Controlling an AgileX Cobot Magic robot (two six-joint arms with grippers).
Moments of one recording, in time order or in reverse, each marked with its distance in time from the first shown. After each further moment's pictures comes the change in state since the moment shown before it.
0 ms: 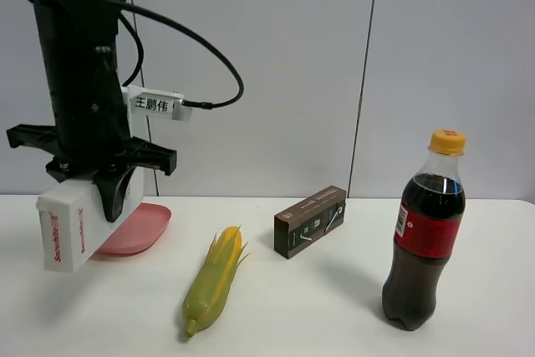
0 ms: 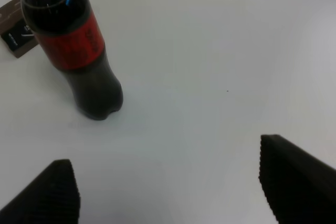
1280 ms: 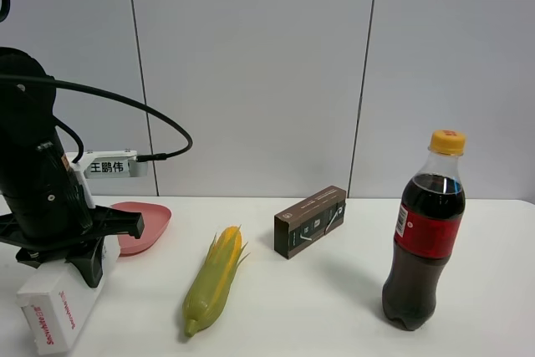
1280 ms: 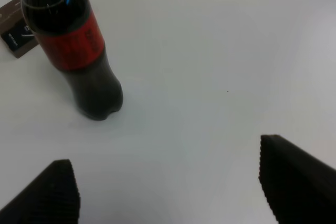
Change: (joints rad) left arm 0.117 -0.041 0.380 -0.100 -0.453 -0.008; right arm 0.000 0.000 0.000 0.000 0.000 0.000
